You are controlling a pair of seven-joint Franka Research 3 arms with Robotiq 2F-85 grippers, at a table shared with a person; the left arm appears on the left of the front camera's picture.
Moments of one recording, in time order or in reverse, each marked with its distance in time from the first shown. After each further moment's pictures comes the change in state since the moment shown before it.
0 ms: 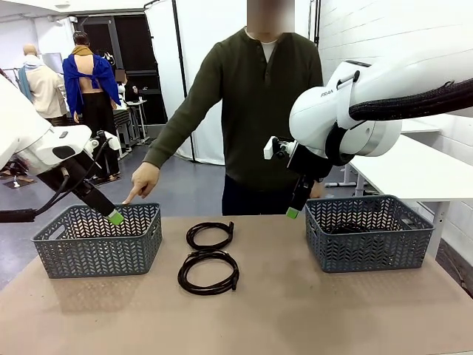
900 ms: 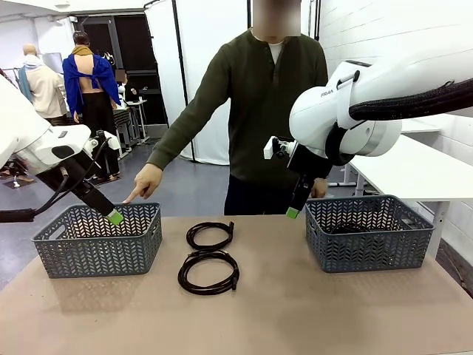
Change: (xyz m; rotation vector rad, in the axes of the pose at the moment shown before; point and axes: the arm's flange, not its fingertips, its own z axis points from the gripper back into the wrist) left arm -0.001 0.001 0.002 -0.001 -0.005 -0.002; right arm 0.000 0.000 0.000 0.000 0.000 0.000
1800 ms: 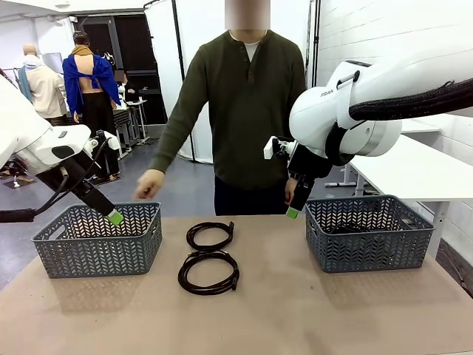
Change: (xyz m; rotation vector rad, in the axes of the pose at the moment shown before) left arm 0.000 0.000 0.000 0.000 0.000 0.000; right arm 0.000 0.000 0.000 0.000 0.000 0.000
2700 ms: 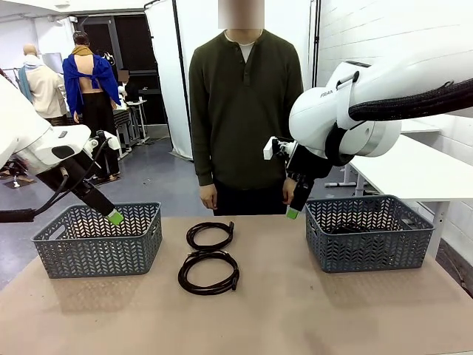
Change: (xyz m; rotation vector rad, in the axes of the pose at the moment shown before) left arm 0.000 0.000 0.000 0.000 0.000 0.000; right arm 0.000 0.000 0.000 0.001 0.000 0.001
